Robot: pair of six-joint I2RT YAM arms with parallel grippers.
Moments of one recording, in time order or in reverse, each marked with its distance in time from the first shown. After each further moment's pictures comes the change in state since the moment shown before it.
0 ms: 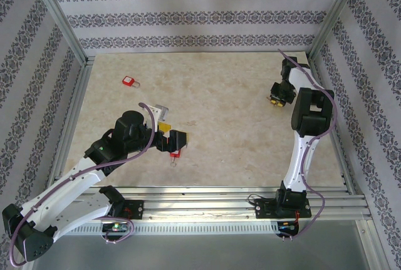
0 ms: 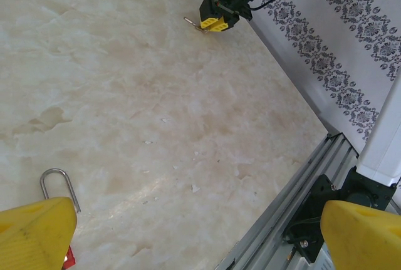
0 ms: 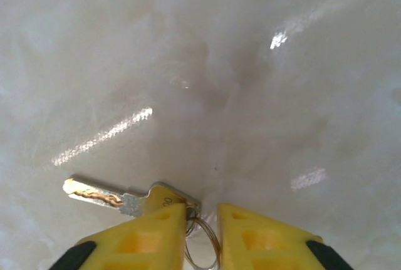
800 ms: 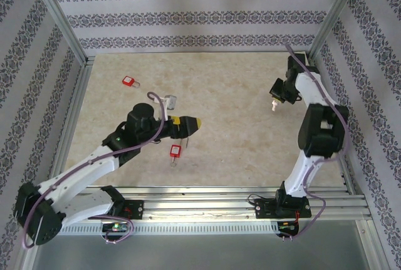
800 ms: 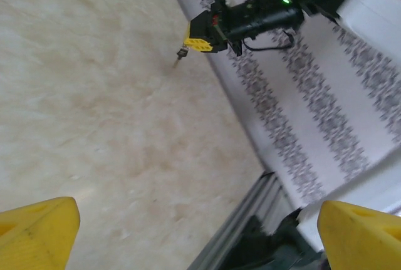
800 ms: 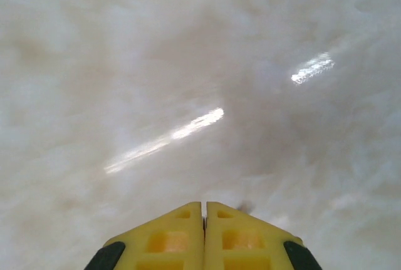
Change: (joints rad) left arm 0.000 0.219 -0.008 0.389 0.099 -0.321; right arm 0.037 -0.415 -0.284 0.098 -0.118 0.059
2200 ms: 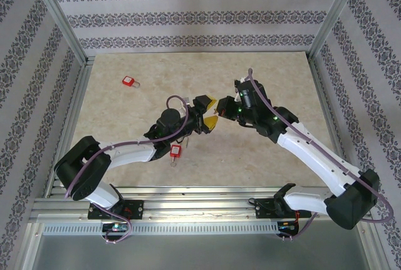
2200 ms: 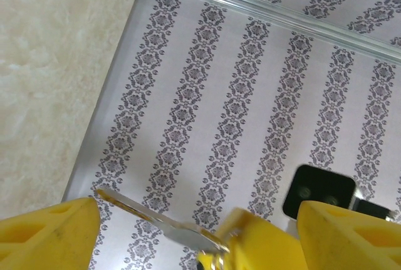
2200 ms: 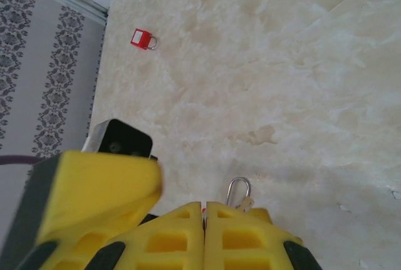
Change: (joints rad) left arm -0.123 0.462 -0.037 0.771 -0.249 -1.067; right arm 0.735 -0.649 -0.415 0.361 0.046 0.369
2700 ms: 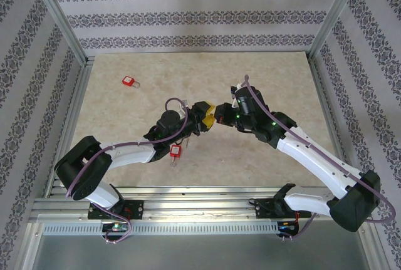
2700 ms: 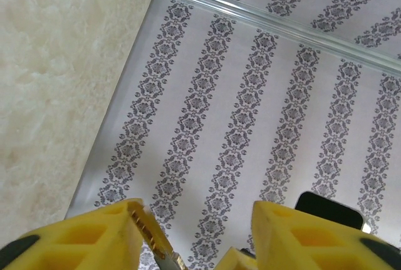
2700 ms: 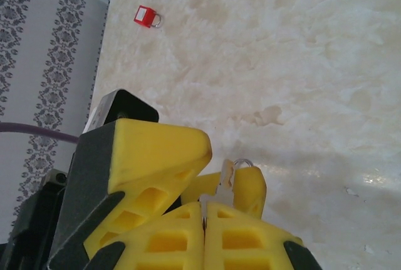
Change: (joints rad) left arm 0.002 0.002 -0.026 0.000 -0.015 -0.009; right arm 0.043 -0.024 -0.063 0.027 -0.017 -0.003
